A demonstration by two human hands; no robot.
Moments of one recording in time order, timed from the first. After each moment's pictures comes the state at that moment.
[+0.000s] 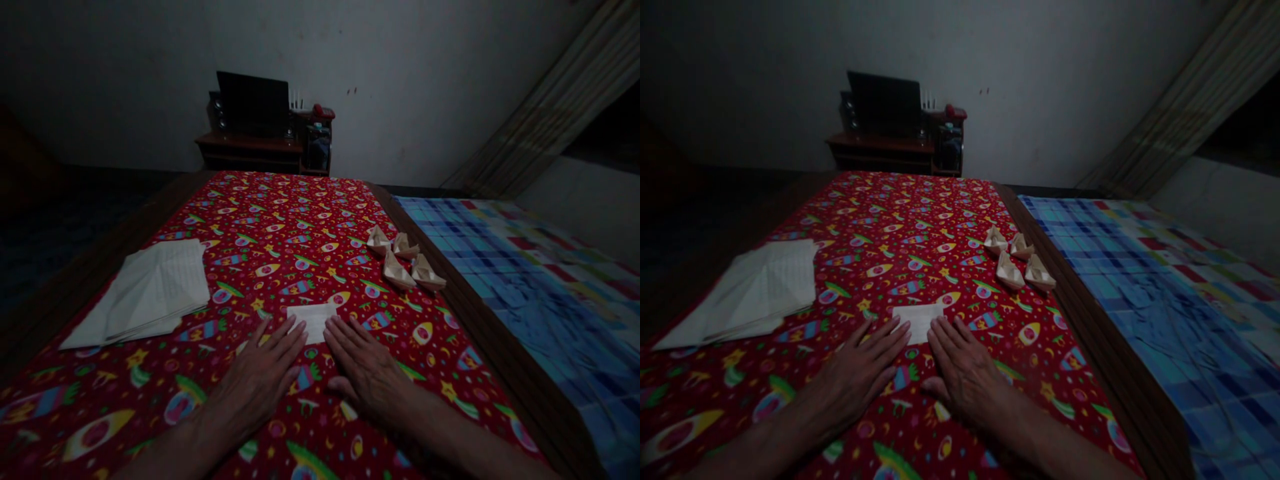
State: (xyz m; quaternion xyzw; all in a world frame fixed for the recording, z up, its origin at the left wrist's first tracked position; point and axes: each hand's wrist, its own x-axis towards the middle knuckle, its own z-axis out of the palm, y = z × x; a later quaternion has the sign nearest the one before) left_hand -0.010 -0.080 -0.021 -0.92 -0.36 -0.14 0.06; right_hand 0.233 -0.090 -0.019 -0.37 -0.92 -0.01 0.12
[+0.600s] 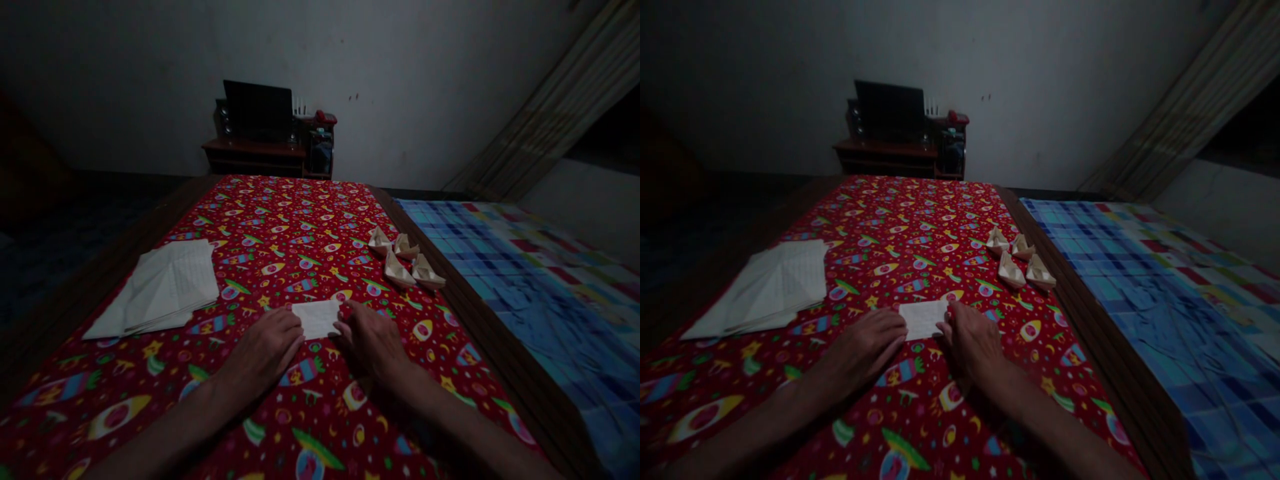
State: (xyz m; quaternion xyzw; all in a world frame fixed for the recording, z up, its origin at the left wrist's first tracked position) left_hand -0.008 -0.063 0.006 -0.90 -0.39 -0.19 -0.08; right_hand 0.226 -0.066 -0.013 -0.51 -0.82 -0.03 0.25
